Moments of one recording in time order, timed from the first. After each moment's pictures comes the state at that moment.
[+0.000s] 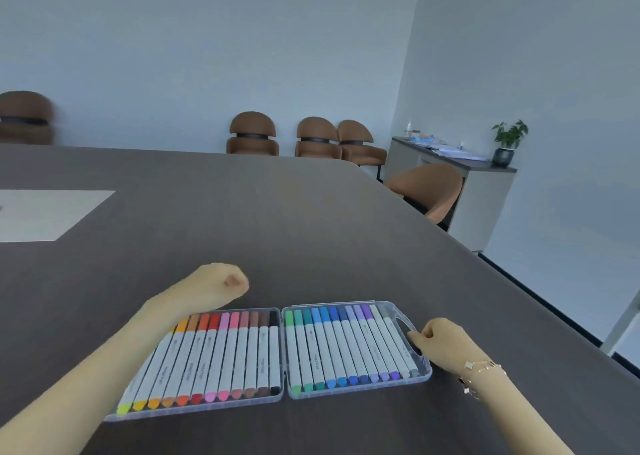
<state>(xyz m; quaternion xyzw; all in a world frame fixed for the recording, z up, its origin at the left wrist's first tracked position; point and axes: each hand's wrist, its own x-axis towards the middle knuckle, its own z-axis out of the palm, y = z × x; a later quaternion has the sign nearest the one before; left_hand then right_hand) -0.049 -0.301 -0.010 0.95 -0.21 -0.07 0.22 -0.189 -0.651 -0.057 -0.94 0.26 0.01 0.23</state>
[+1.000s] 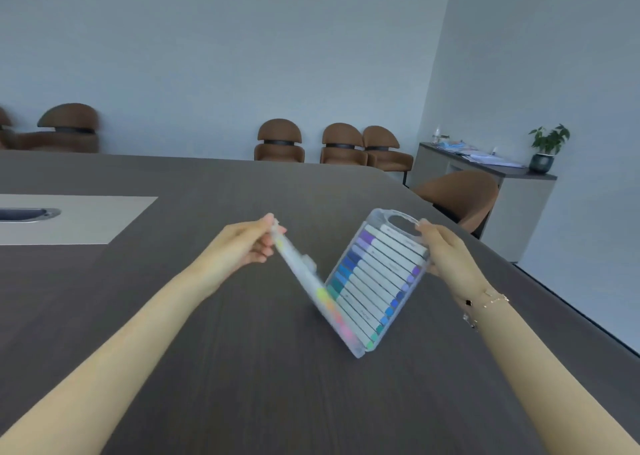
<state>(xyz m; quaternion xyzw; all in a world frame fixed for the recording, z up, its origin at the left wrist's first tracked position) -0.054 -0.282 0.048 0.73 -0.18 -0.05 0.66 -0.125 -0.588 0.051 -0.80 0.10 -0.19 0.56</state>
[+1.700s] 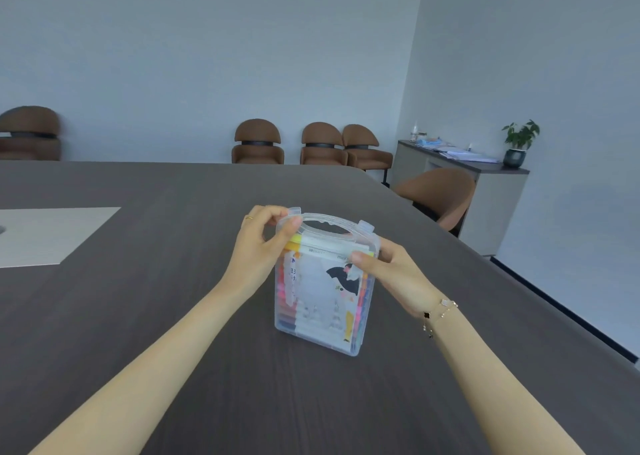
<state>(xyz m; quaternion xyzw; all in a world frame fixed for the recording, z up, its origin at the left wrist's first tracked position) -0.025 -0.363 0.040 0.76 -0.26 0.18 0.57 -0.107 -0.573 0.040 -0.76 -0.14 -0.08 0.63</state>
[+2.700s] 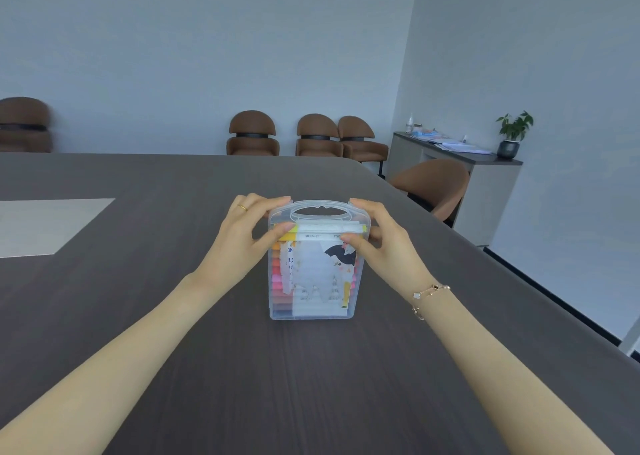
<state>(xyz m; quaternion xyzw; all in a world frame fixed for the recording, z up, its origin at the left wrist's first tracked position) -0.025 -0.340 0.034 0.79 -0.36 0.31 0.39 -0.106 -0.572 0.043 -0.86 -0.11 -0.25 0.43</state>
